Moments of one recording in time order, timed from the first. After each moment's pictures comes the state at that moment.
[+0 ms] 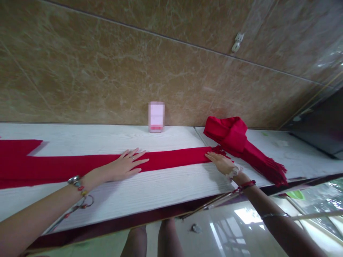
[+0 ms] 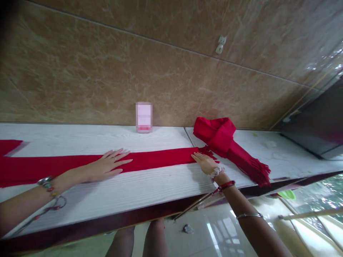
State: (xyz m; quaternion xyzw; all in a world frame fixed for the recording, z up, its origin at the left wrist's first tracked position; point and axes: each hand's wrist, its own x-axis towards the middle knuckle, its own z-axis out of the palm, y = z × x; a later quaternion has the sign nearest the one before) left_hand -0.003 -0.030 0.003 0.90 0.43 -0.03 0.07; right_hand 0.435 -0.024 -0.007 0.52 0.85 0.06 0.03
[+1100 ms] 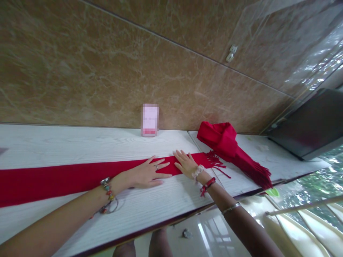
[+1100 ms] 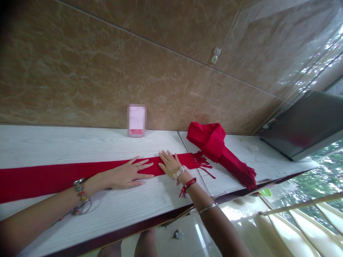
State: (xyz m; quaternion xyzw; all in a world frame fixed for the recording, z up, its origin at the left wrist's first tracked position) left_hand 0.081 -0.009 0.004 0.98 0.20 0.00 0.08; right_hand 0.316 -0.003 -0.010 0.55 0.83 0.03 0.00
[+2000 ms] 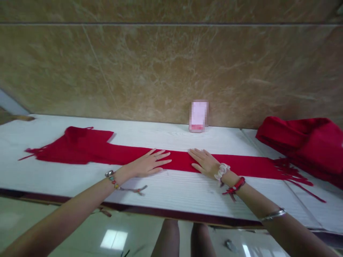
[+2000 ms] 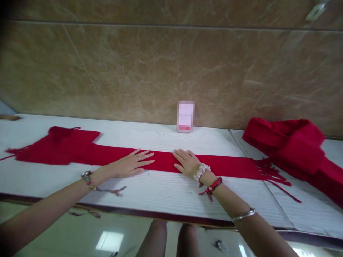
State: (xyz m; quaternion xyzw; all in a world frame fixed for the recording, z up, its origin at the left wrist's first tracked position) left_hand -0.077 -0.055 0.004 0.92 0.39 -0.05 0.02; right_hand 0.203 0.001 -0.014 0.35 0.94 -0.02 -0.03
